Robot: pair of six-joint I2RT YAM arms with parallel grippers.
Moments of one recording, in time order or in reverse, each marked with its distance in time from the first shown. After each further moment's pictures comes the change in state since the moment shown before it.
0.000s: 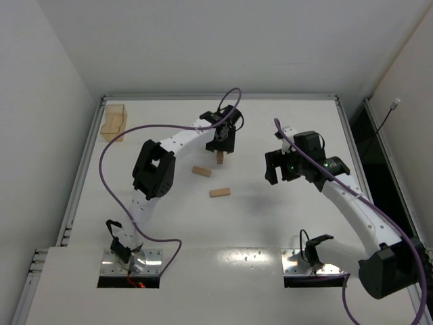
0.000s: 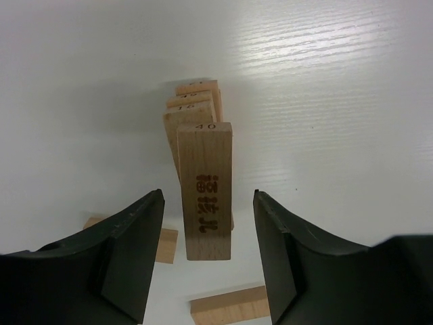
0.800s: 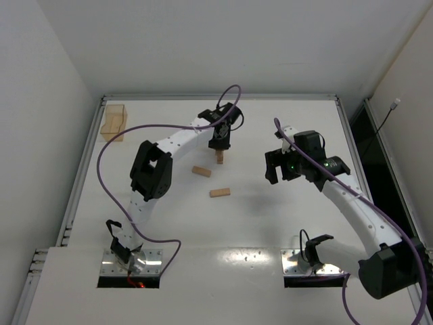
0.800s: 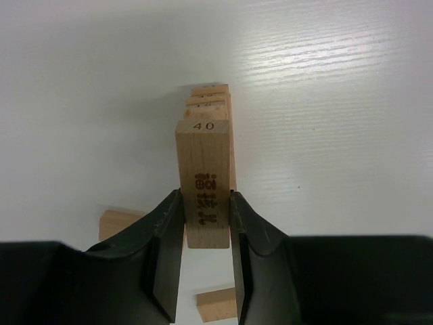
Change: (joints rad) left arm -0.004 -0.030 0.002 -0.013 -0.046 0.002; right arm 0.000 0.000 0.007 0.000 0.007 -0.011
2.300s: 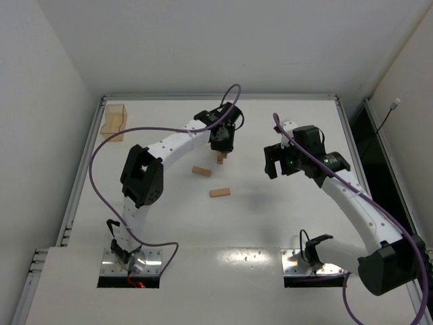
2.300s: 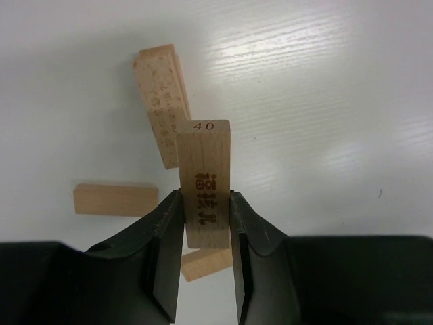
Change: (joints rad) left arm -0.036 -0.140 -0.103 0.031 0.126 0.017; right arm 0.019 0.026 0.063 0.000 0.038 -0.006
